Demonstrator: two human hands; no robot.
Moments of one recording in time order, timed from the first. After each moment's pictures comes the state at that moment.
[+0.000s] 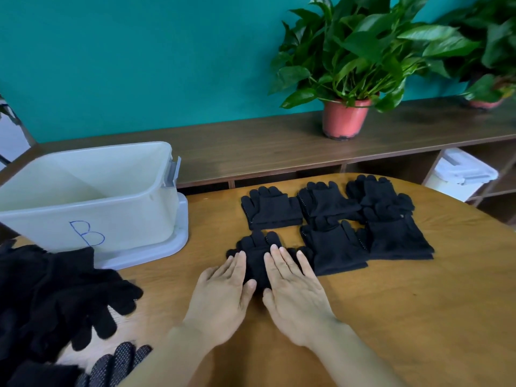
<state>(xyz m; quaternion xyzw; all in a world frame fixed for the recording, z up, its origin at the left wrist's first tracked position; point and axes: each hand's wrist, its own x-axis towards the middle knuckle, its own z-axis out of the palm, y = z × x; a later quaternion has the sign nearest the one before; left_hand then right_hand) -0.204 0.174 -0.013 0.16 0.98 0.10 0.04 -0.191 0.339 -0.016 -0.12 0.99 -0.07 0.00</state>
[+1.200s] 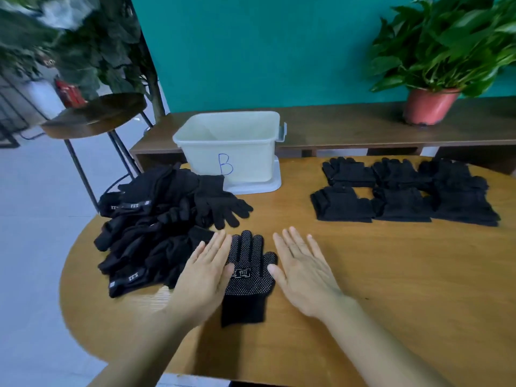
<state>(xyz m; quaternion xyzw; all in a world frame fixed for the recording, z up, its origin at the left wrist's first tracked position) -0.001 0.006 0.002 0.08 0.98 0.13 -0.09 -0.047 0.227 0.020 -0.27 0.96 -0.10 0.04</state>
